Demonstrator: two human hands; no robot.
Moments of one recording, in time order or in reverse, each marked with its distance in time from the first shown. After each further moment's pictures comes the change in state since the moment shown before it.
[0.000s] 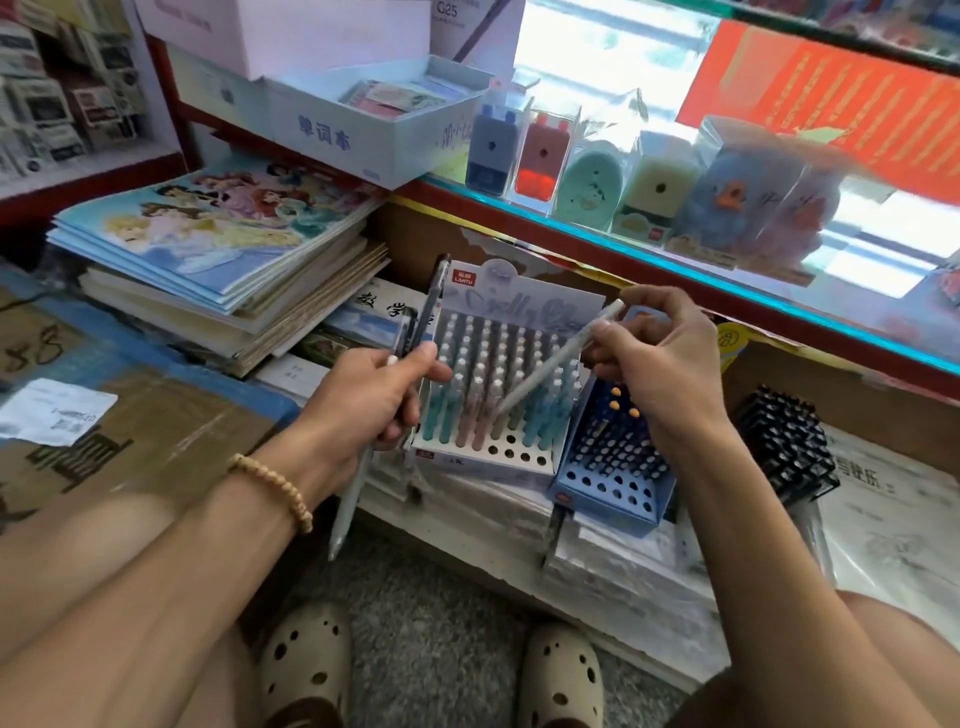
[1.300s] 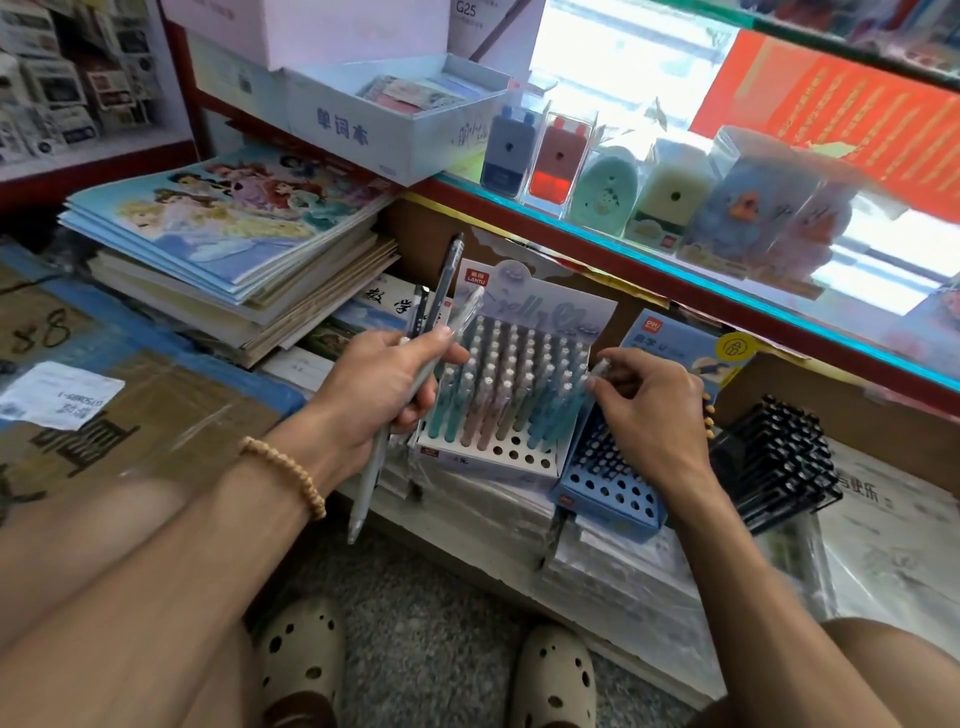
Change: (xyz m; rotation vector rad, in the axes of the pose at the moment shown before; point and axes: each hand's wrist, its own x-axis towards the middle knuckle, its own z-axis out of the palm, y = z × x) left_hand -0.005 0.012 -0.001 -0.103 -0.007 0.030; right_hand -0.005 0.037 0.005 -0.631 0.006 -0.273
